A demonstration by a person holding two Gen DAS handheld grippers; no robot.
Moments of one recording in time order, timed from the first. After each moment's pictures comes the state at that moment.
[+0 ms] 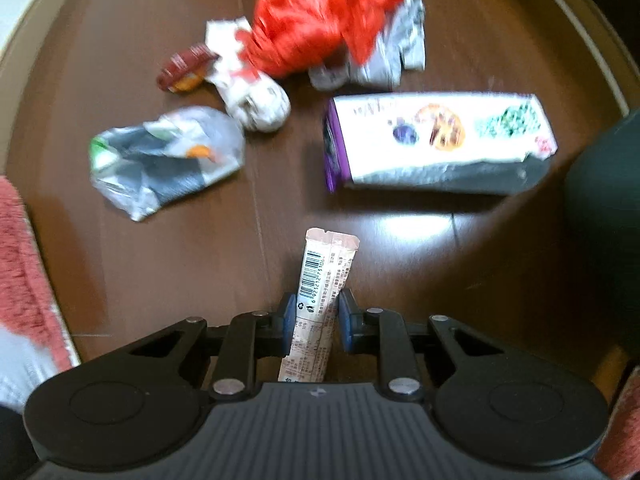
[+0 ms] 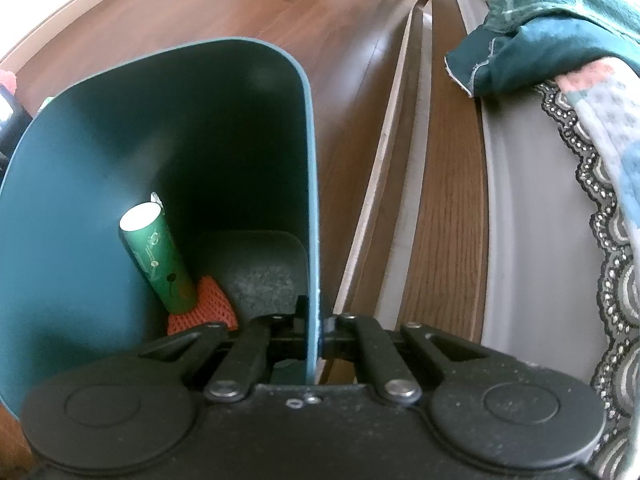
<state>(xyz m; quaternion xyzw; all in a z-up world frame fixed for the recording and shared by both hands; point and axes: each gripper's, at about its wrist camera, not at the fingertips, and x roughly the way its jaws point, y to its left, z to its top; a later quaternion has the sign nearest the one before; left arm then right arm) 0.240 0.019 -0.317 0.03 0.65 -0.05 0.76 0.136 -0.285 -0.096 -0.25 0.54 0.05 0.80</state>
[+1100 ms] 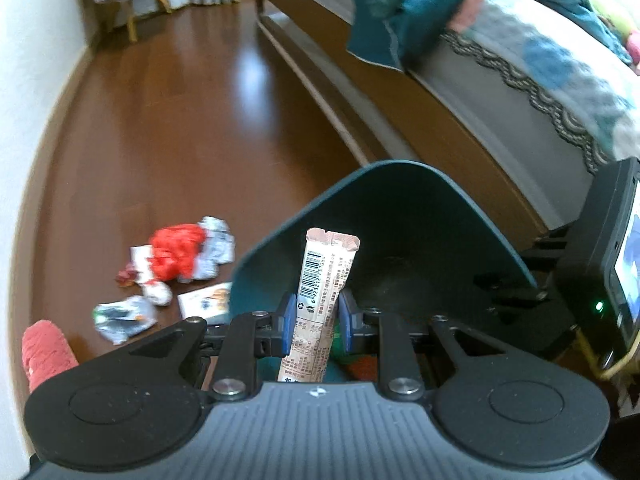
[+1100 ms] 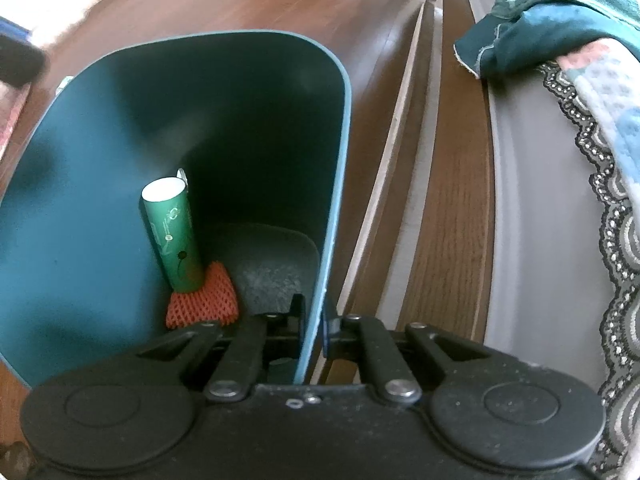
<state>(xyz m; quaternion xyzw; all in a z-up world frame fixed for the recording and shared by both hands) 0.161 -0.144 -0.024 0.04 0.49 -0.18 0.85 0.120 -0.290 -0.097 -0.25 0.55 0.07 0.79</state>
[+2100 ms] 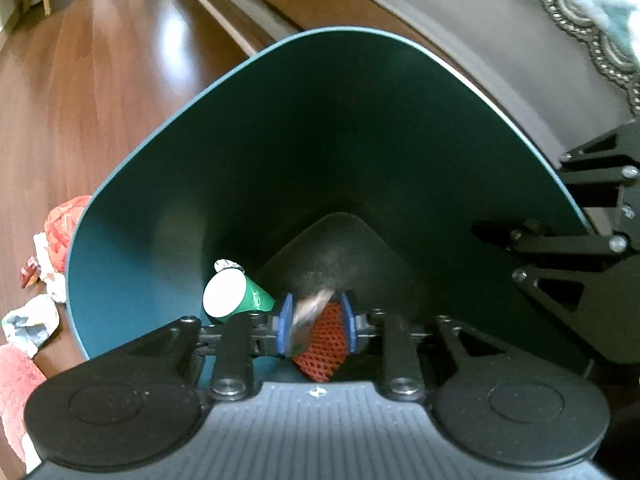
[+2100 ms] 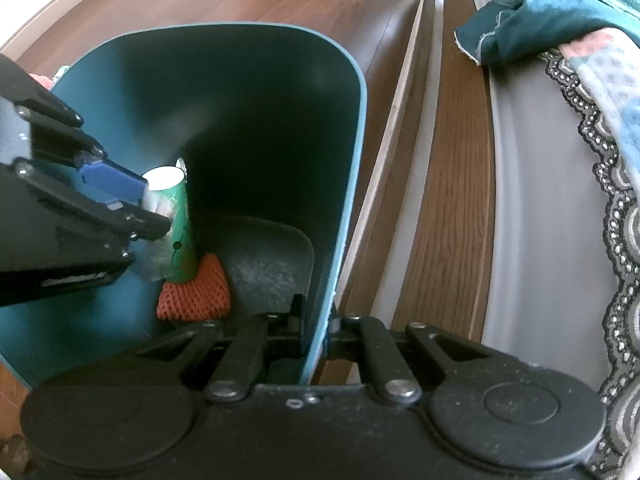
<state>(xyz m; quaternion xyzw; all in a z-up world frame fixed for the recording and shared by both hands) 0.180 -0.188 -0.128 0.06 0.53 -0.27 0.80 0.128 -0.288 -0.107 -0.26 0.56 0.06 0.78</state>
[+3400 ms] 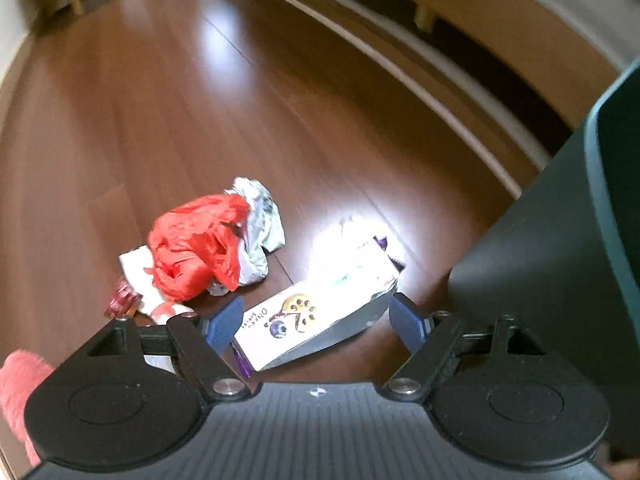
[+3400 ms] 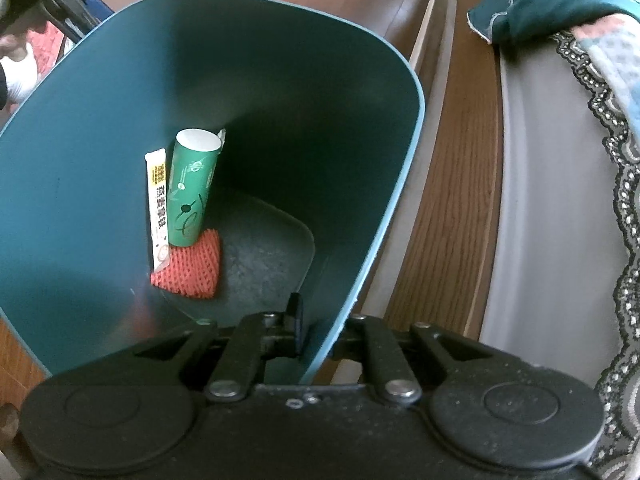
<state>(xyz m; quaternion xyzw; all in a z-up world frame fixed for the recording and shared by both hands) 0.278 -0.048 -0.204 0.12 0.53 -0.25 0.80 0.122 -0.289 -0.118 -0.27 0.59 0.07 0.76</state>
